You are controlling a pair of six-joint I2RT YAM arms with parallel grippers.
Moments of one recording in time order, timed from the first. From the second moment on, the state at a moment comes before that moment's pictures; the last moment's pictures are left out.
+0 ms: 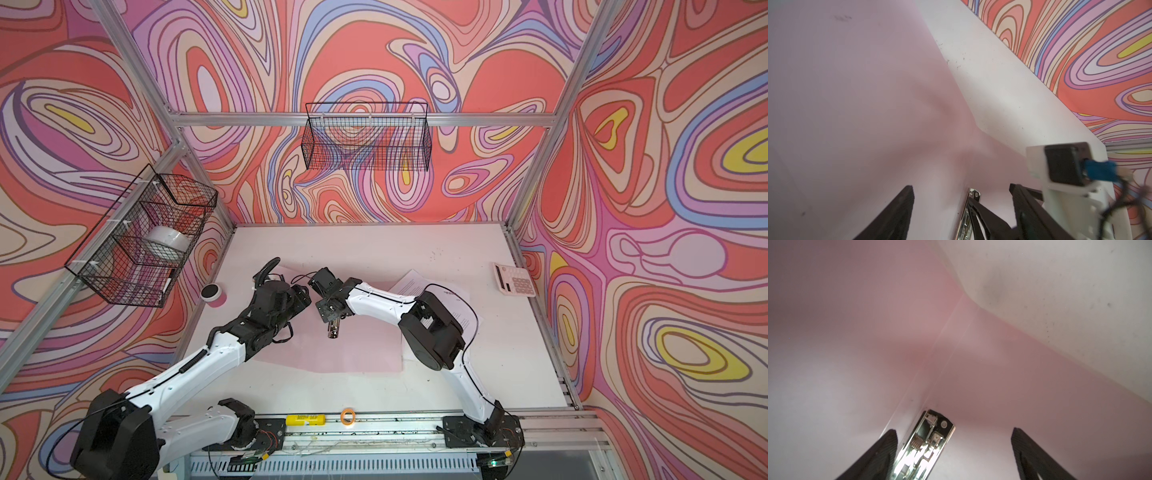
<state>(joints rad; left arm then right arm) -0.42 1.16 0.65 -0.15 -0.29 -0.93 0.90 2.19 1.73 -0.58 0.20 0.32</state>
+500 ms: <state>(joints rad) -0.41 1.16 0.64 -0.08 -0.30 -0.92 0.87 2.03 1.63 -0.65 0.15 0.39</state>
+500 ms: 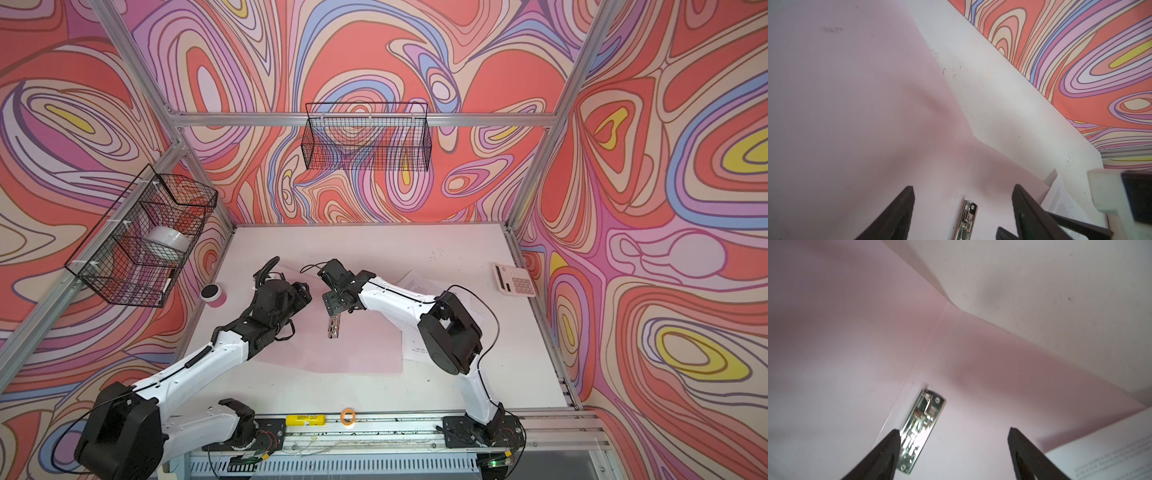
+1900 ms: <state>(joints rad) -0.17 1.32 0.46 -0.01 -0.22 -1.09 0.87 2.03 1.36 -0.46 0.08 0.55</state>
